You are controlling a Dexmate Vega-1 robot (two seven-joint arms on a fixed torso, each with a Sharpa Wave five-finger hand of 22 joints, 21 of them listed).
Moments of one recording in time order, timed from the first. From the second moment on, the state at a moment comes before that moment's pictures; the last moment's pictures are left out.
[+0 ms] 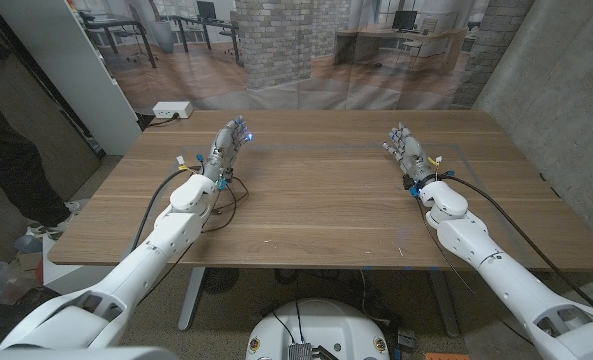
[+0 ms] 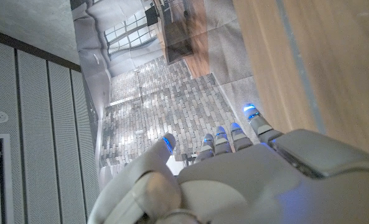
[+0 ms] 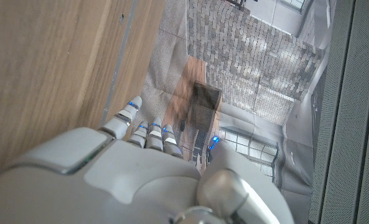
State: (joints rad) left arm 0.77 0.45 0.31 -1.22 -0.65 -0.30 -0.04; left_hand 0.17 0.14 0.53 0.18 0.26 -0.06 0.05 0.17 0.17 -0.03 -0.01 0.20 0.18 -0.06 0.03 0.19 0.17 -0.12 0.01 0.66 0.18; right arm -0.89 -0.43 -0.28 -1.37 0.55 0.22 -0.02; right_hand 0.13 0.11 0.28 0.14 0.25 0.02 0.09 0.19 0.18 0.06 0.09 0.19 0.19 -0.05 0.01 0.19 0.18 0.21 -0.03 0.19 0.17
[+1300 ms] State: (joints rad) left arm 0.73 0.18 -0.07 -1.21 -0.11 -0.19 -0.41; left_hand 0.17 0.14 0.54 0.17 0.26 -0.06 0.05 0.18 0.17 -0.04 -0.01 0.20 0.18 -0.06 0.03 0.19 0.17 -0.11 0.02 0.66 0.18; right arm -0.90 0.13 0.32 -1.40 -0.08 0.14 0.39; right_hand 0.13 0.12 0.28 0.14 0.25 0.02 0.09 0.19 0.18 0.06 0.09 0.19 0.19 -0.05 0.01 0.19 0.18 0.21 -0.03 0.19 0.17
